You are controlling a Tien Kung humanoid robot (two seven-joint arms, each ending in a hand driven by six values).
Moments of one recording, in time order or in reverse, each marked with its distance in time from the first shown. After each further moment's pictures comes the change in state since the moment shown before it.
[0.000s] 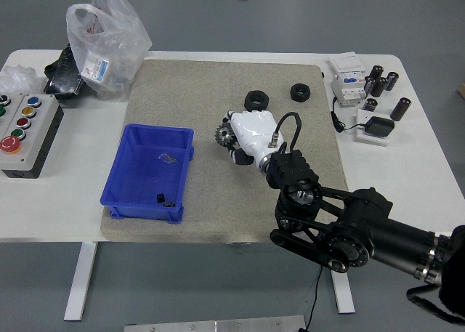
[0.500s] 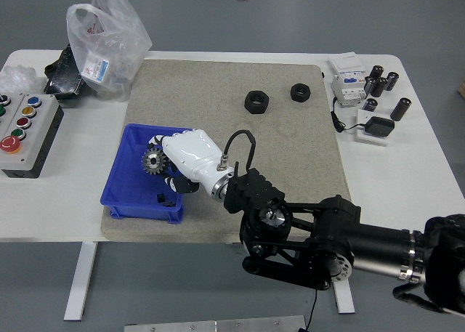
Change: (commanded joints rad) left arm 0.000 0.001 0.010 0.000 -0.010 0.001 0.005; right arm 0.056 0.071 -0.140 0.055 0.095 -0.028 0.125
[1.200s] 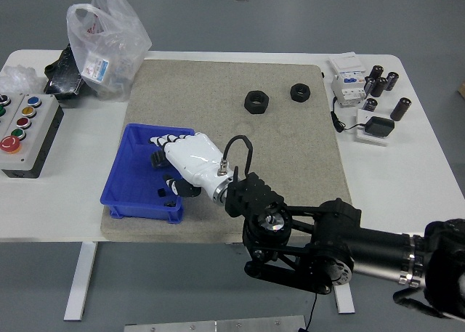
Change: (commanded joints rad) left arm 0.002 0.000 0.011 0.000 -0.004 -0.002 0.003; right arm -0.029 0.000 0.018 -0.001 -0.072 0.013 -0.025
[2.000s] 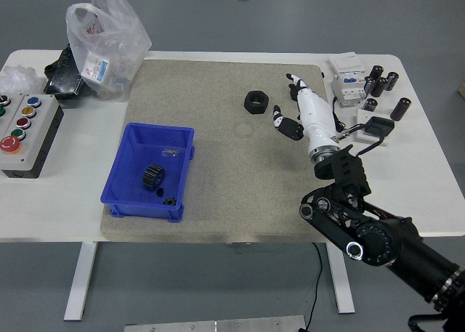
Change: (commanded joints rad) left arm 0.004 -0.007 -0.027 0.000 0.023 0.004 -0.008; right arm -0.312 -0.088 0.634 -0.181 0.182 -0.329 0.228
